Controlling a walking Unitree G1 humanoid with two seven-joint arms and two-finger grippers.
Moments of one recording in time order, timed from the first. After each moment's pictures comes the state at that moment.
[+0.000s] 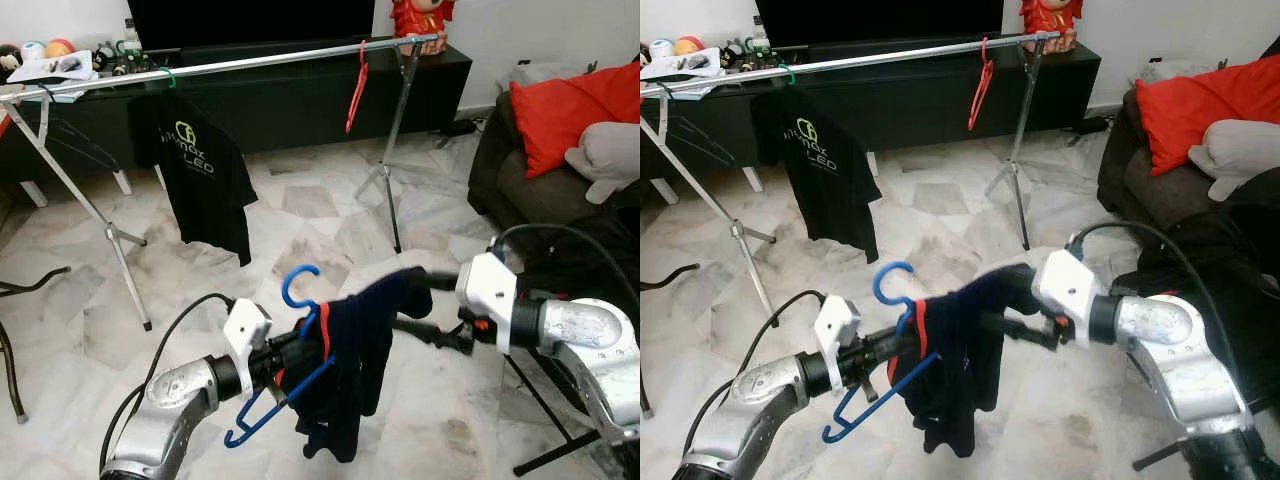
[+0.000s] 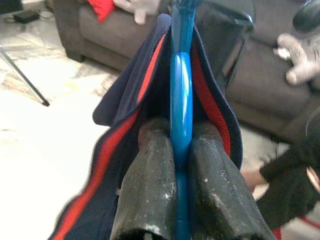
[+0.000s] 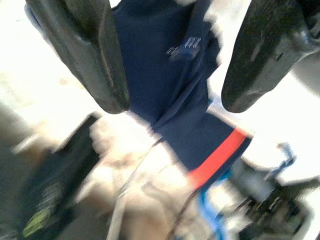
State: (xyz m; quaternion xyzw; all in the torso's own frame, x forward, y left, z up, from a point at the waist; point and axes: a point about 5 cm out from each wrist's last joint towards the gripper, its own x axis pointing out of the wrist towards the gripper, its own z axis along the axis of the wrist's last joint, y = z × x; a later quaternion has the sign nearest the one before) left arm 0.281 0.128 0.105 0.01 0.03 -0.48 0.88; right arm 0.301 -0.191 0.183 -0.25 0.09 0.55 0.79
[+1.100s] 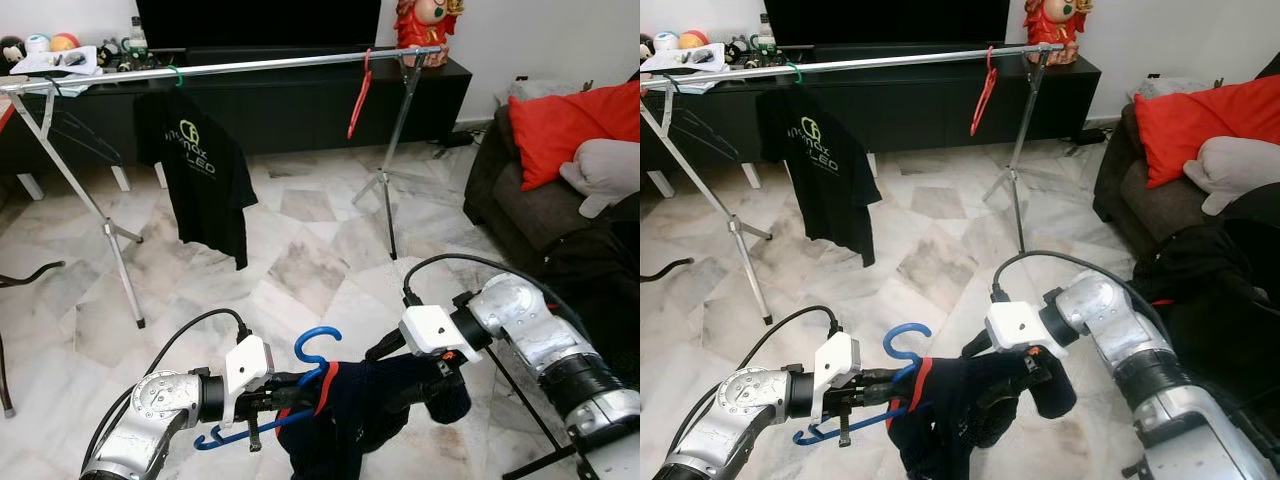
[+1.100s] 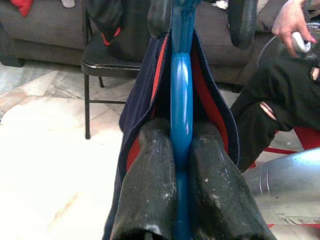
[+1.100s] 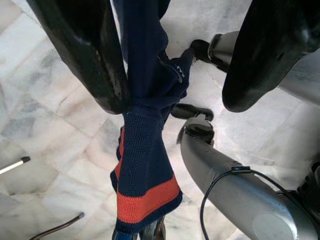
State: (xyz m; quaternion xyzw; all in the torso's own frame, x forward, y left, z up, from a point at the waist) left arm 0.267 0.138 0.092 0.11 0.04 -0.60 0.79; right arm 0.330 -0.153 0.154 -0.33 0.17 0.74 0.56
